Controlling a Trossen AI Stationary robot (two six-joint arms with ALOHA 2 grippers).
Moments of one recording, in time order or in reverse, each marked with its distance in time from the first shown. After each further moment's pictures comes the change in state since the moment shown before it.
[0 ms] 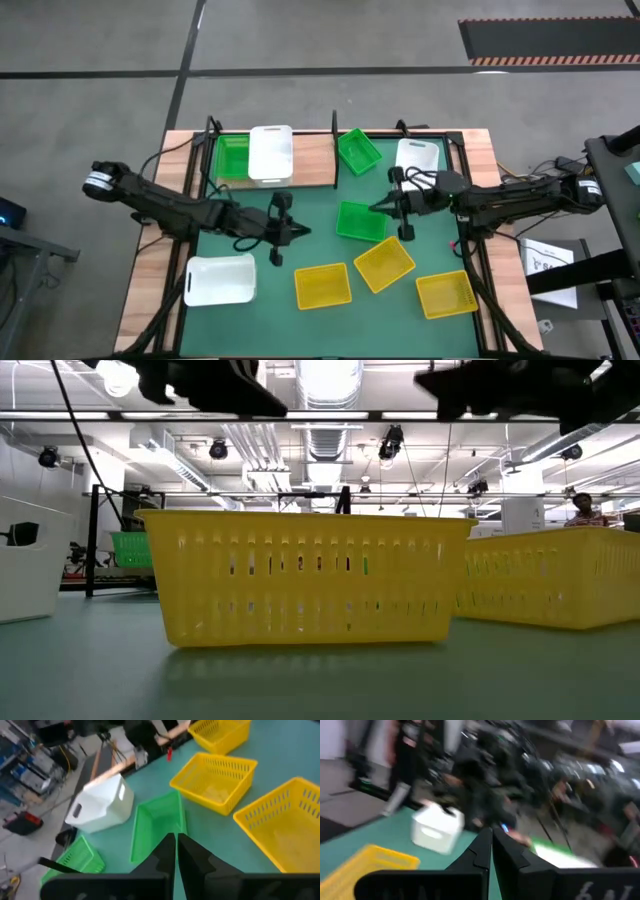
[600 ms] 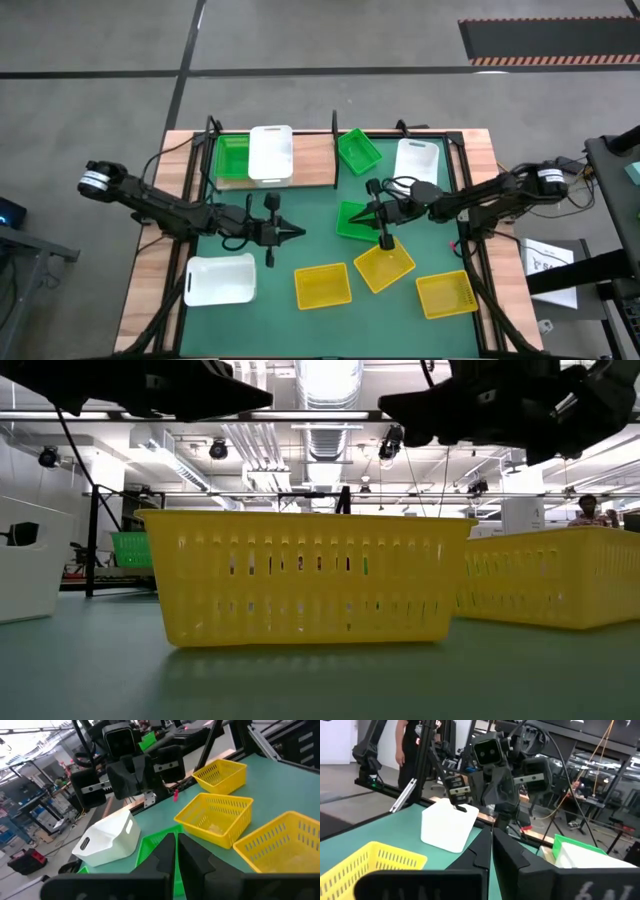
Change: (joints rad) left arm 0.002 -0.058 -0.280 0.506 0.070 0.051; right arm 0.045 0.386 0.031 0.353 -0.002 0.038
